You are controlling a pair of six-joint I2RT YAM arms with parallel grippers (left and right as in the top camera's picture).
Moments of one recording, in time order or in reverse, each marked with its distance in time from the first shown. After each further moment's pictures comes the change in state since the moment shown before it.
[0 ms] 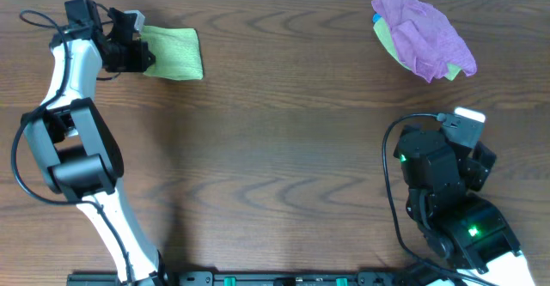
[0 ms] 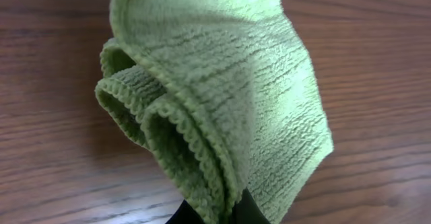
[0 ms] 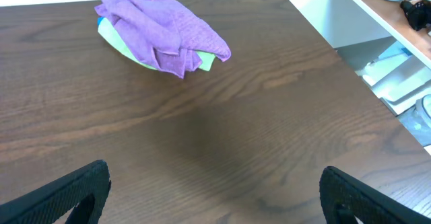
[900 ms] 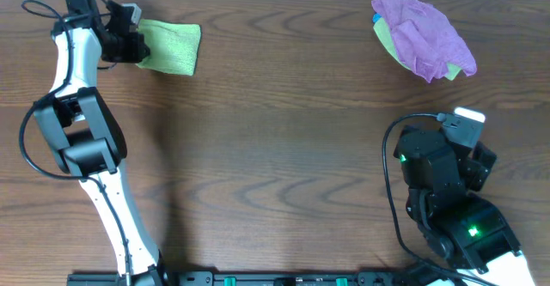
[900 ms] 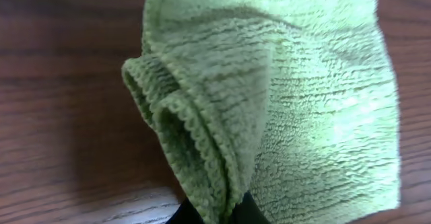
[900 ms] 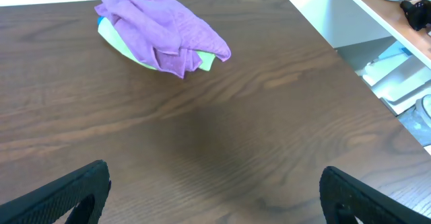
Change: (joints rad) left arm 0.010 0.225 0.287 -0.083 -0.037 0.030; right arm 0.000 0.000 0.000 0.000 0.000 0.000
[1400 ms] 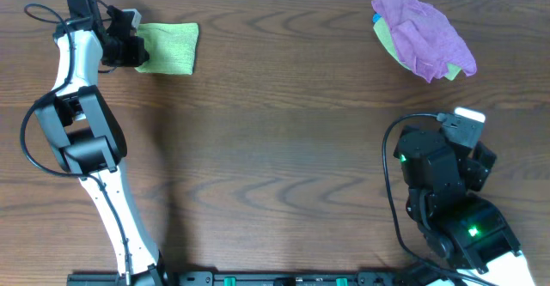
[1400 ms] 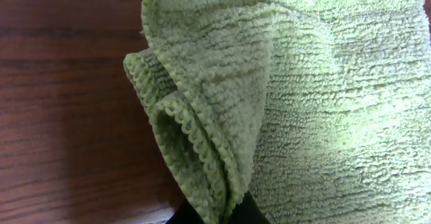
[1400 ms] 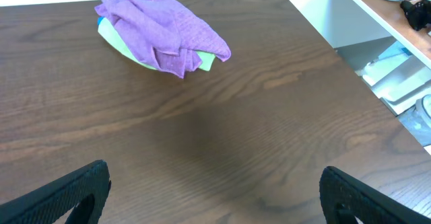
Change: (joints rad) left arm 0.005 0.018 0.000 0.000 -0.030 -0.013; right arm 0.000 0.000 0.000 0.000 0.000 0.000
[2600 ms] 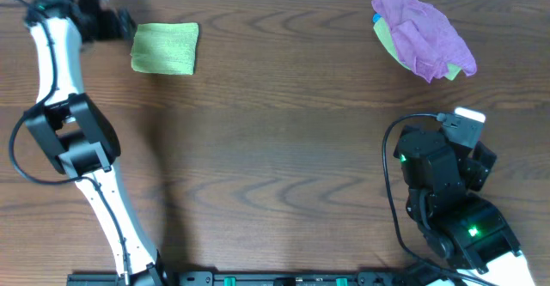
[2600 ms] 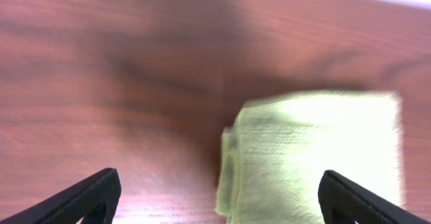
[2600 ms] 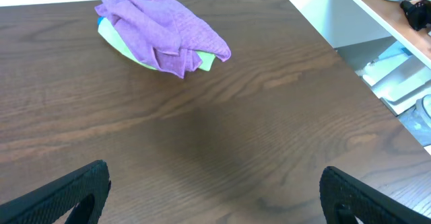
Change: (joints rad) left arm 0.053 0.024 0.342 -0.093 -0.032 -0.149; right arm 0.000 0.000 0.000 0.000 0.000 0.000
